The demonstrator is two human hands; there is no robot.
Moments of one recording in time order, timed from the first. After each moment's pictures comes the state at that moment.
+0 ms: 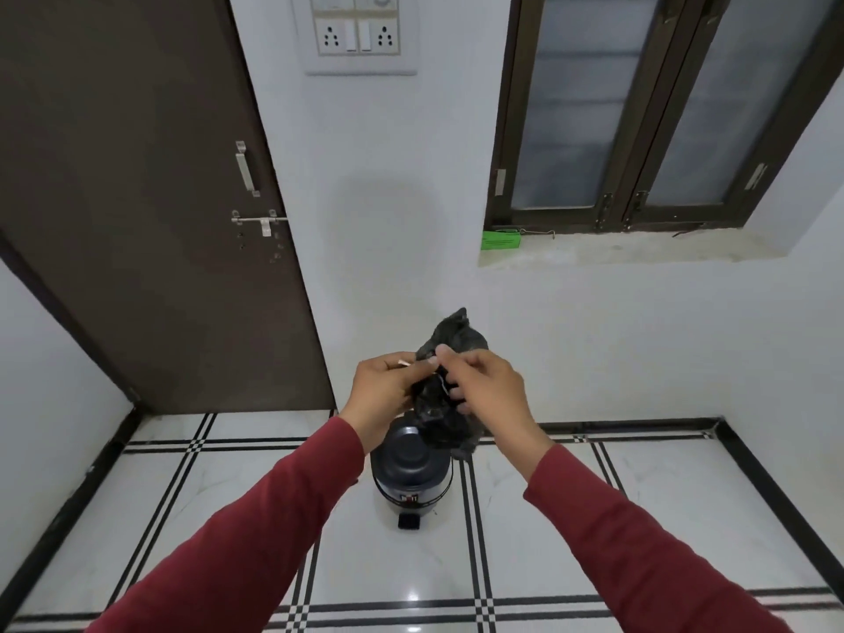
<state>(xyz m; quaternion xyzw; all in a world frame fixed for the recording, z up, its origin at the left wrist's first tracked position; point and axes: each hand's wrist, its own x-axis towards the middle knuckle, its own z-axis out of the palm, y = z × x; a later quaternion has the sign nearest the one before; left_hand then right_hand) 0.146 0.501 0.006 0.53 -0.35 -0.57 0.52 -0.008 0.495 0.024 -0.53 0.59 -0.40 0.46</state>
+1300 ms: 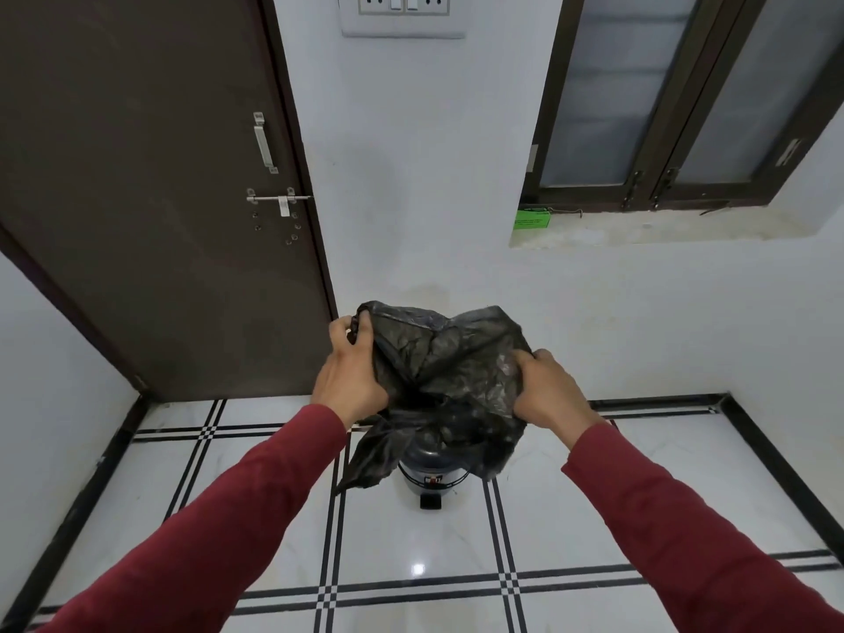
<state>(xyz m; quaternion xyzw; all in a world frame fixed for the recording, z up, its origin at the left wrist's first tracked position) 0.300 0.493 -0.019 0.73 -0.65 -0.14 0.17 0.026 0.462 -0.027 -0.72 0.67 -0.09 0.19</state>
